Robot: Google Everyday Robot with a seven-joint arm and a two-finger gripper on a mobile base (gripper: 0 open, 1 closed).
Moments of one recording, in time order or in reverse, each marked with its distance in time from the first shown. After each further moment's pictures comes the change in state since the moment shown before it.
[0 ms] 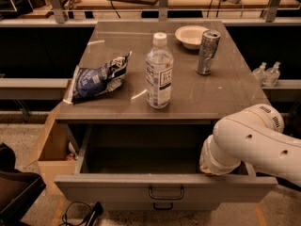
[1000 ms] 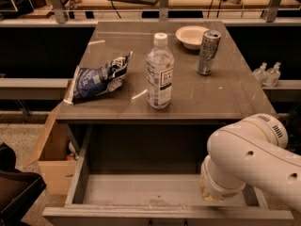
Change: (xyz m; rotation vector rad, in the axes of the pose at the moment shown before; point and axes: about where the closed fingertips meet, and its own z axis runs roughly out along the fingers) arm -0.014 0.081 -0.034 -0.171 0.040 -0.074
